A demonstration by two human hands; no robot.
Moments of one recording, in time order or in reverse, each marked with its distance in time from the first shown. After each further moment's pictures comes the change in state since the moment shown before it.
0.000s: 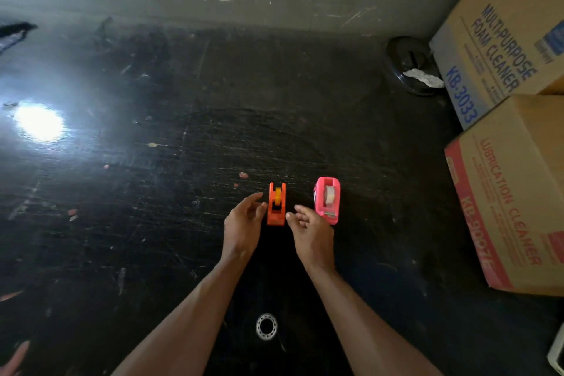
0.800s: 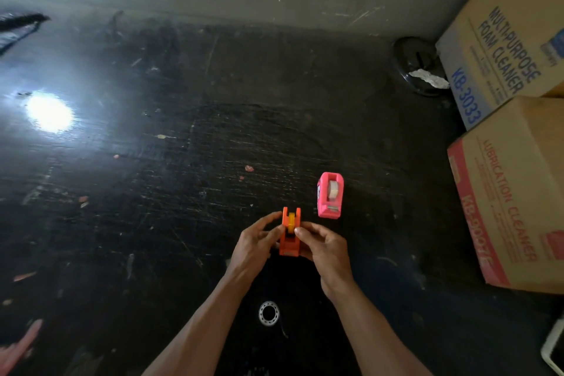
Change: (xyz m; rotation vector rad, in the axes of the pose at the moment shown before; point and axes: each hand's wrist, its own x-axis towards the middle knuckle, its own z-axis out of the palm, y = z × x) left_hand -0.054 -0.011 -0.006 -0.251 -0.283 -0.094; right_hand -0.029 0.029 -0.021 0.485 -0.210 0.267
